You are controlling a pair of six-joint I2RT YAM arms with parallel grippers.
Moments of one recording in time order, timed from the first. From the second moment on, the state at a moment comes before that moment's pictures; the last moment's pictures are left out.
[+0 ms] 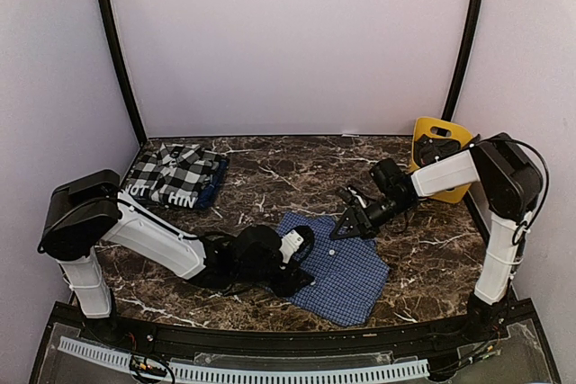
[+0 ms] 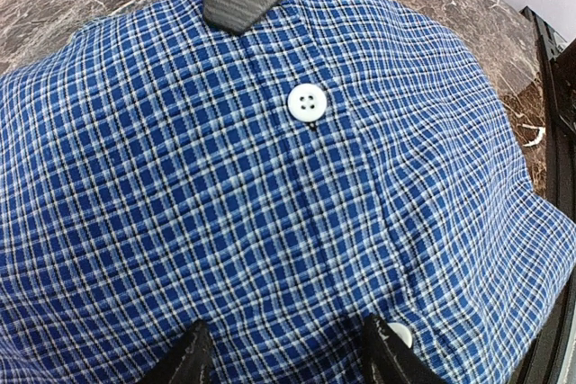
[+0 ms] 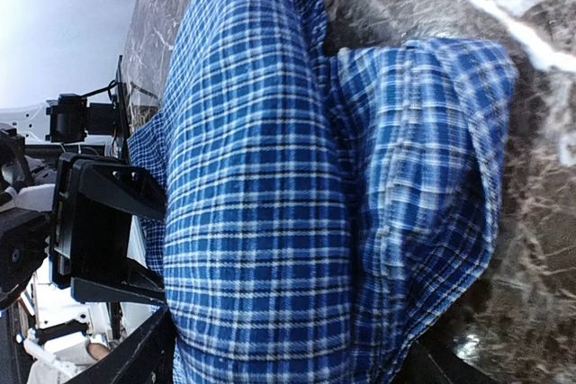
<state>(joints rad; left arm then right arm) -1.17 1.84 0.82 0.36 -0.03 -0.26 0.47 1.90 1.03 -0.34 -0.95 0.08</state>
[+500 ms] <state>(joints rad) -1.17 1.80 0.77 0.37 -0.12 -0.26 0.53 1.90 0.97 -0.31 -1.02 0.09</state>
